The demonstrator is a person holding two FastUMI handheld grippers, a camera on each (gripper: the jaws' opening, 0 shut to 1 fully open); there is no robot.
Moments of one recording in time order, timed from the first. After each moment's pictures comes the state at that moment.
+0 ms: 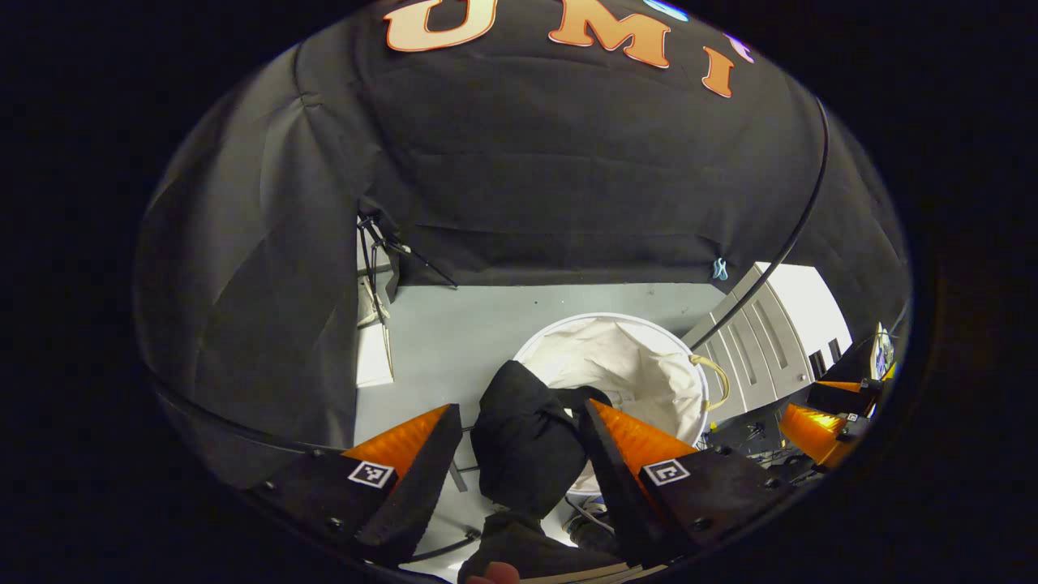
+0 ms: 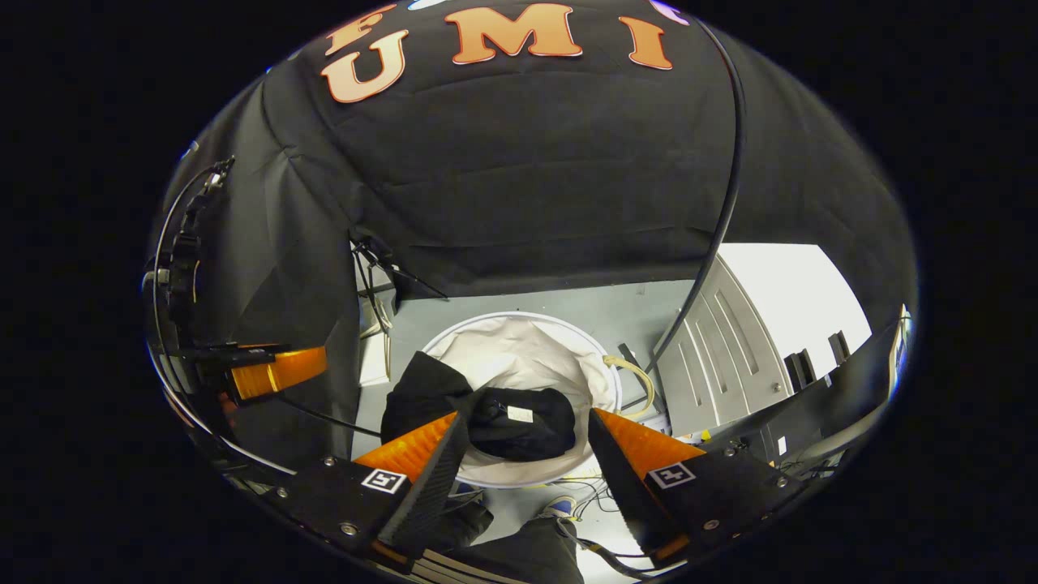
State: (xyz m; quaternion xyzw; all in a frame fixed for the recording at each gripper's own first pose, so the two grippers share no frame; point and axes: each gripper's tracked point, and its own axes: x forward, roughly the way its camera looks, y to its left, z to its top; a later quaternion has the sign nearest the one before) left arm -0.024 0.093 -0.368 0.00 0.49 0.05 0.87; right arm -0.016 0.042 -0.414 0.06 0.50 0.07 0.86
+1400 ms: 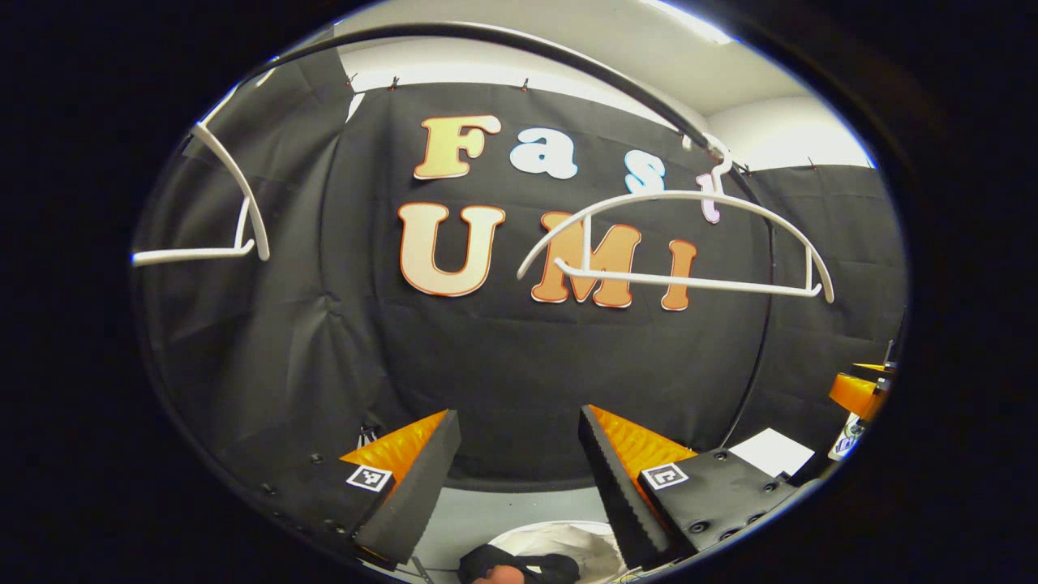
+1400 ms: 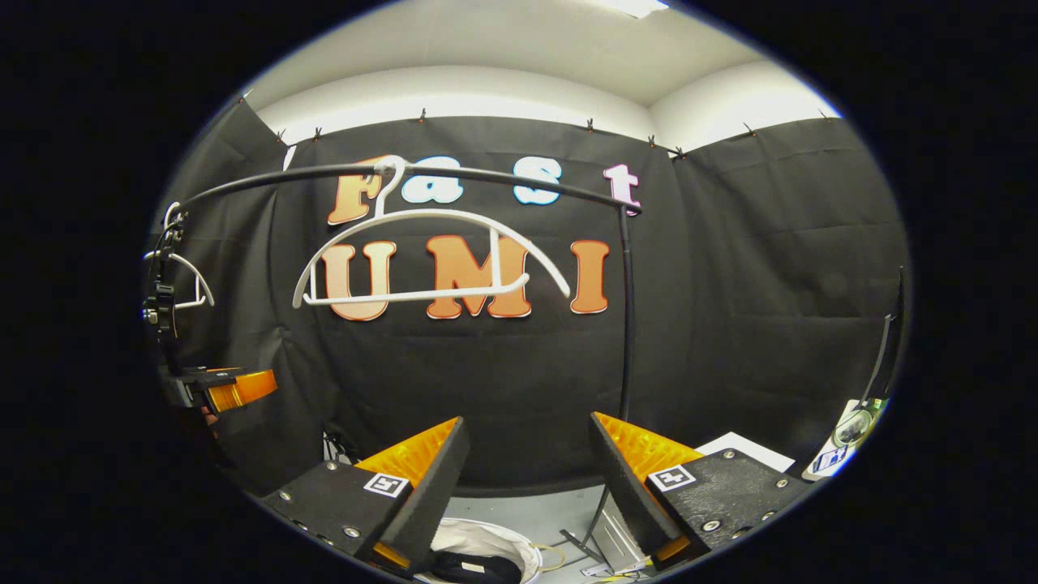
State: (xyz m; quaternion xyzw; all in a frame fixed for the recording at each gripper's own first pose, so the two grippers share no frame) left arm 0.080 0.060 -0.026 -0.01 0.09 0.03 1.00; right arm 0.081 -0.065 -0.038 0.02 0.10 -0.01 0.99
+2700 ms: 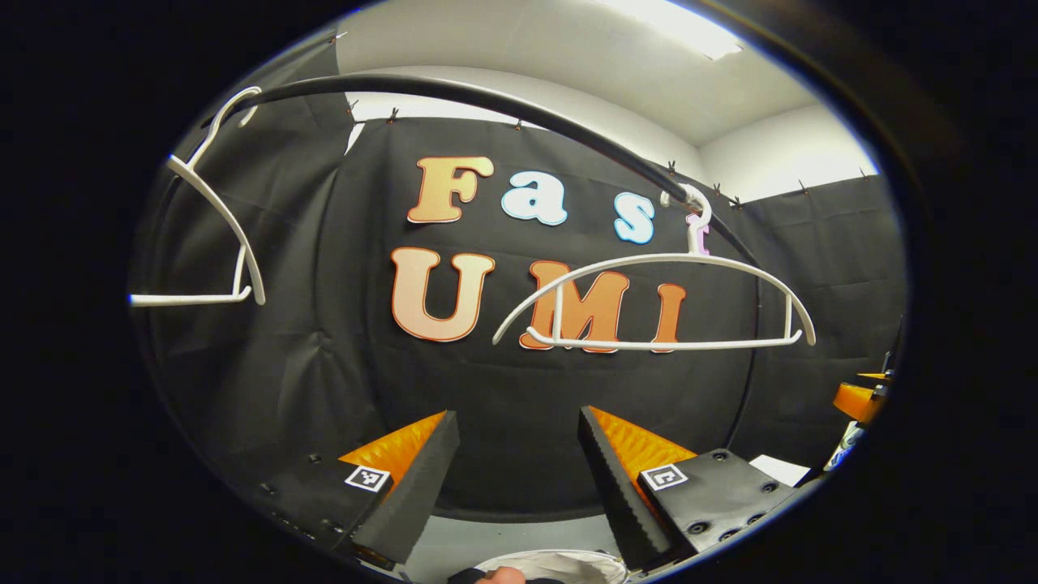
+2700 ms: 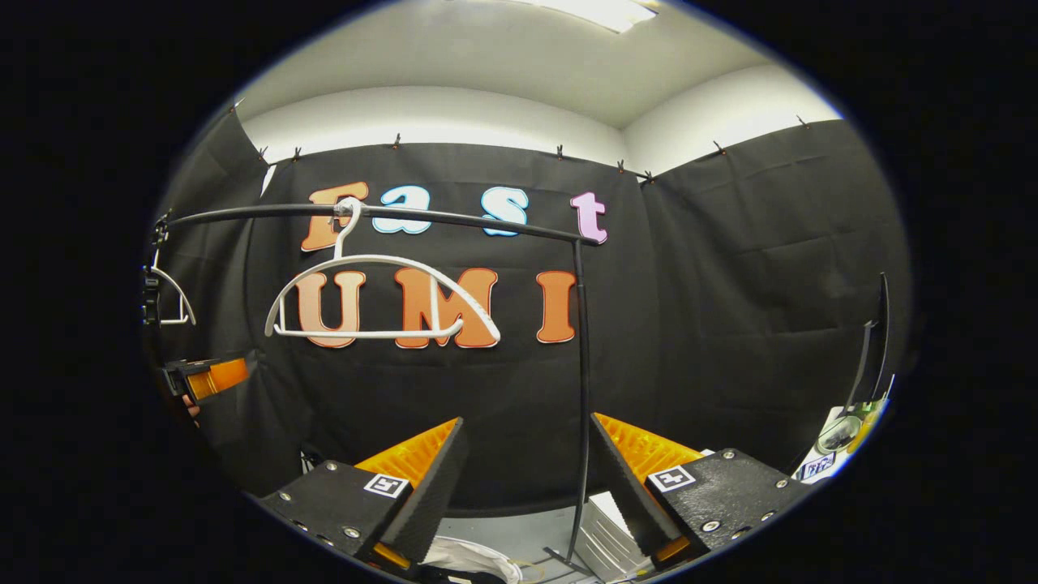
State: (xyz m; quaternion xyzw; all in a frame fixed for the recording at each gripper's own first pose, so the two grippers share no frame) left arm 0.086 0.042 0.014 -0.01 0.02 0.02 1.00; right arm 0.080 -0.107 -0.017 0.02 0.05 -0.05 1.00
